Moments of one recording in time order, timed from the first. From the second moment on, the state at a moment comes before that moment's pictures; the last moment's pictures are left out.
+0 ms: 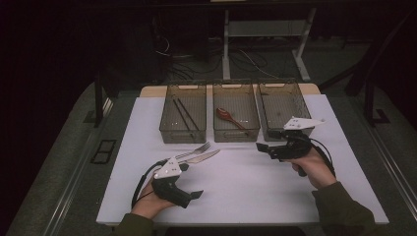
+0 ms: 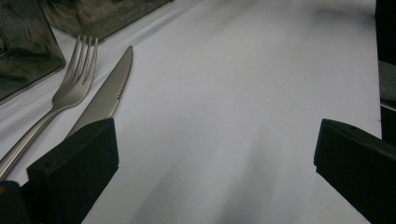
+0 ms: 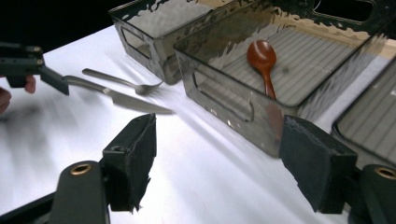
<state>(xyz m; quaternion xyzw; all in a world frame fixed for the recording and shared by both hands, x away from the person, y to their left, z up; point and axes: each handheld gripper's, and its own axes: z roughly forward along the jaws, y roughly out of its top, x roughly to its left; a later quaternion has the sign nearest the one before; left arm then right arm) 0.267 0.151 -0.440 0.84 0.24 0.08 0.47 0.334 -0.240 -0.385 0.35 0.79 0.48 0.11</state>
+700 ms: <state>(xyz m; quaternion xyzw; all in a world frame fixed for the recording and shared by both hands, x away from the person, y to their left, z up) 0.266 0.152 -0.439 0.84 0.24 0.08 0.47 0.283 -0.286 -0.428 0.38 0.78 0.49 0.10</state>
